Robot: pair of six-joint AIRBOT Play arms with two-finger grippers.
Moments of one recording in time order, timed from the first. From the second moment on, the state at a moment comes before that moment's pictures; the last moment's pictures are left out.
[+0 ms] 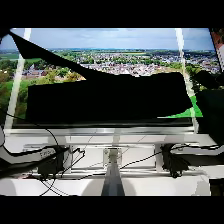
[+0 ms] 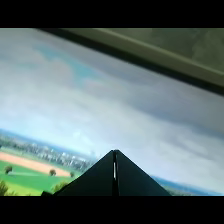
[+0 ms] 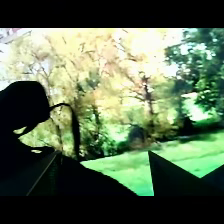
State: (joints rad) left arm 0.32 -1.42 1.57 1.11 -0.54 -1.29; right arm -0.67 -1.49 1.22 -1.03 1.09 1.05
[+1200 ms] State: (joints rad) left arm 0.22 -1.50 1.81 1.37 -0.89 -1.44; right arm -0.41 -1.69 1.31 -0.82 1.03 0.84
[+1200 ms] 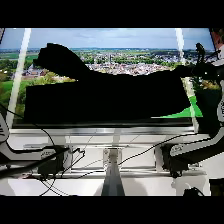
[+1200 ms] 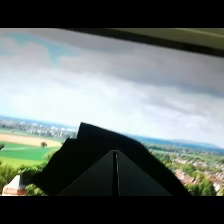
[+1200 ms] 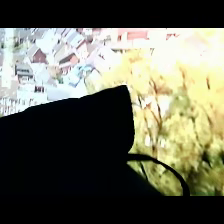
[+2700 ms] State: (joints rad) left arm 0.37 -1.83 1.36 1.14 -0.39 -1.72; right arm -0.39 -1.59 1.39 -0.92 0.93 0.84
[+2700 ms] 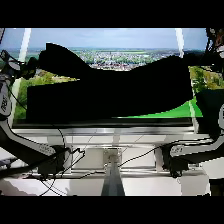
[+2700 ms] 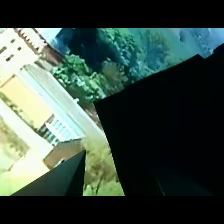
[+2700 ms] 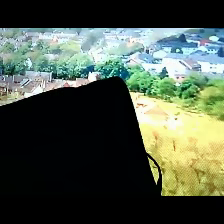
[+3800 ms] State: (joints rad) left arm 0.36 -1.41 1.42 1.35 -0.30 -1.60; right arm -0.39 -1.58 1.39 -0.97 0.84 1.03
